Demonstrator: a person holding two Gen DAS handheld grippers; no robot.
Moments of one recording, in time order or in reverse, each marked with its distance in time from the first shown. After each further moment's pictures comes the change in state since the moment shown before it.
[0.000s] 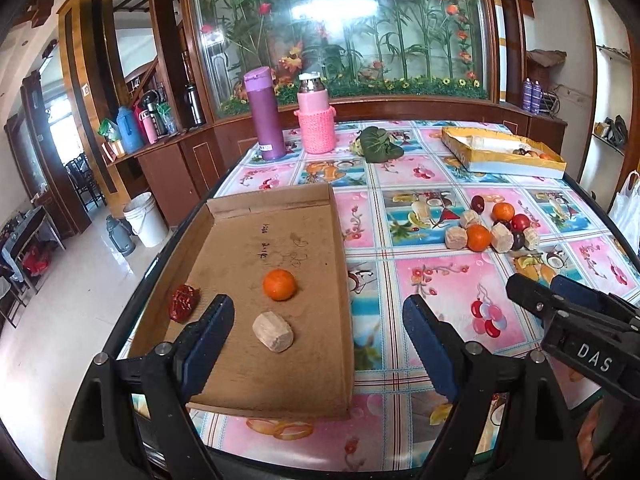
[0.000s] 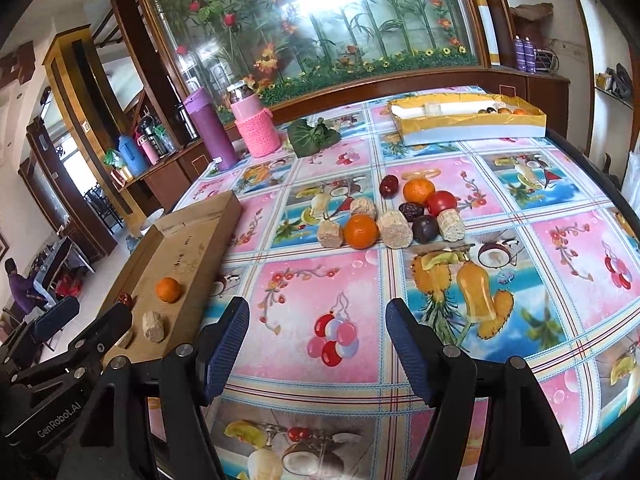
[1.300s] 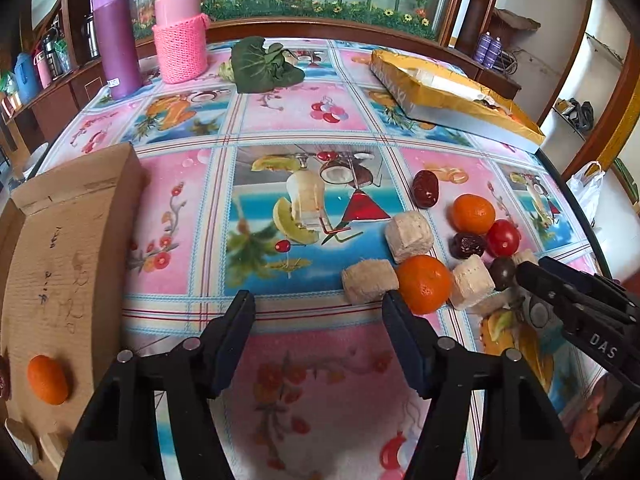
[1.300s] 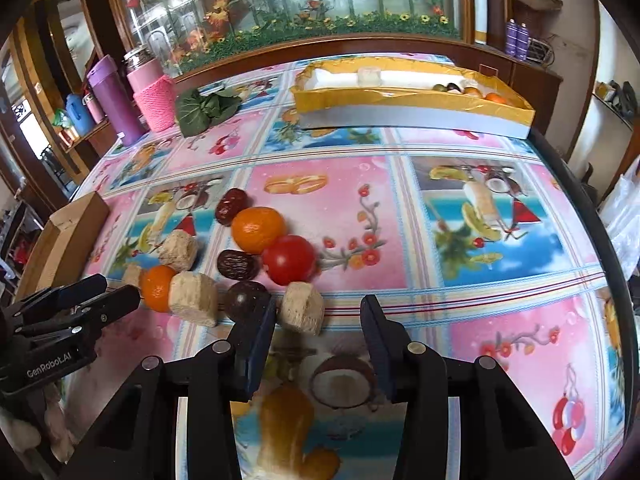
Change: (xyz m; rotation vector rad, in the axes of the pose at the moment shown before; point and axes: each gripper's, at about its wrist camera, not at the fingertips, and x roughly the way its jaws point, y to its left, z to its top) left arm 0.169 -0.100 0.054 0.003 0.279 -0.327; right arm 0.081 -0.122 0.075 -0.058 0.180 -0.173
